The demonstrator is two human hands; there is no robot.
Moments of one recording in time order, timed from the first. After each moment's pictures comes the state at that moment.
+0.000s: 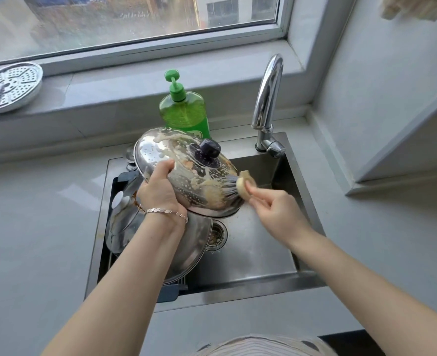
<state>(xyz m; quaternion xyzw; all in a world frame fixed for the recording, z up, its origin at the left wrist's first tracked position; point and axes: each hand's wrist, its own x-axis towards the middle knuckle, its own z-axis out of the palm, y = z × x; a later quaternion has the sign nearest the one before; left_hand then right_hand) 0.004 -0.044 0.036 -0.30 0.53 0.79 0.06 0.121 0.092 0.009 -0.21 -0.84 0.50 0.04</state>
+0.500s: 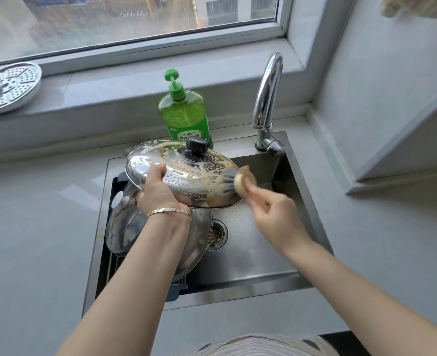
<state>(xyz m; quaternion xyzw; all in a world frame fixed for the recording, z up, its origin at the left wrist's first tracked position) 0.007 -0.041 0.039 -0.39 0.51 0.77 0.05 0.122 0.080 0.000 -0.21 -0.82 0.52 0.11</state>
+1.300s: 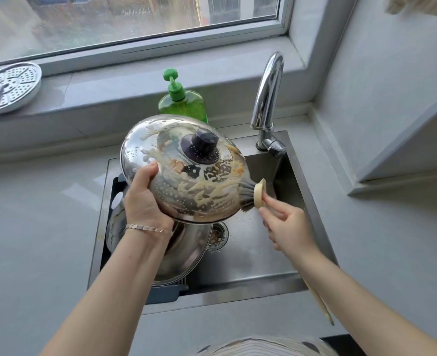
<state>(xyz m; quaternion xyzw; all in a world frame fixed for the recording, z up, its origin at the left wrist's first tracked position) 0.017 -0.065 0.051 -0.21 0.46 0.85 0.15 0.137 0.089 -0.014 -0.32 -0.67 0.67 0.05</state>
